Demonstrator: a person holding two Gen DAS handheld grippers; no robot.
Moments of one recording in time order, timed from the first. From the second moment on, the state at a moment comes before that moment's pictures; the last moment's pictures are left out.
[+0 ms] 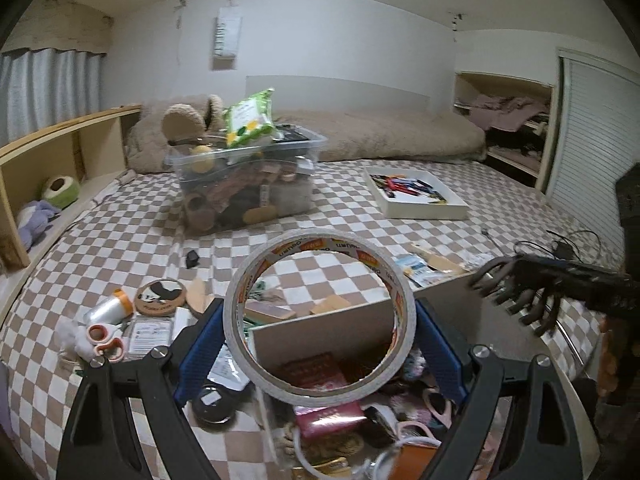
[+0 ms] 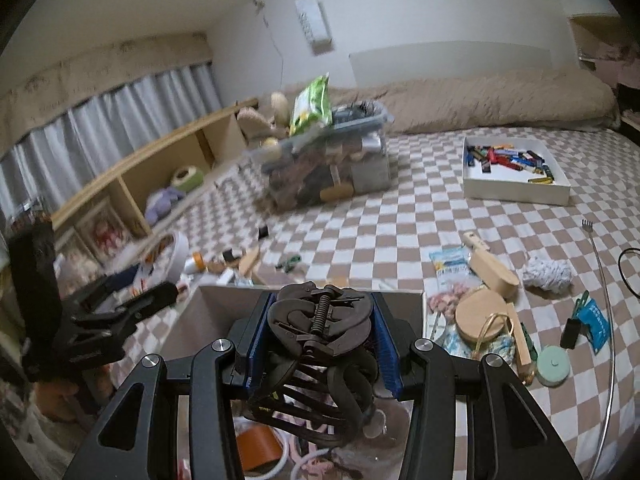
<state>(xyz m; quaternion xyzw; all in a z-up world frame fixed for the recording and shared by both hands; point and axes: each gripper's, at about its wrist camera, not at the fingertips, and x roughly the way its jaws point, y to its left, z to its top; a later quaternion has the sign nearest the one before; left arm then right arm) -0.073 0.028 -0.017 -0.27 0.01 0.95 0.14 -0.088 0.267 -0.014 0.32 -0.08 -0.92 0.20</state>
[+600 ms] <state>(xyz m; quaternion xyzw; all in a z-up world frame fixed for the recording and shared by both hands) -0.069 0.051 -0.025 -0.29 0.02 0.93 0.21 -0.110 0.246 -0.034 0.37 0.02 -0.92 0.13</state>
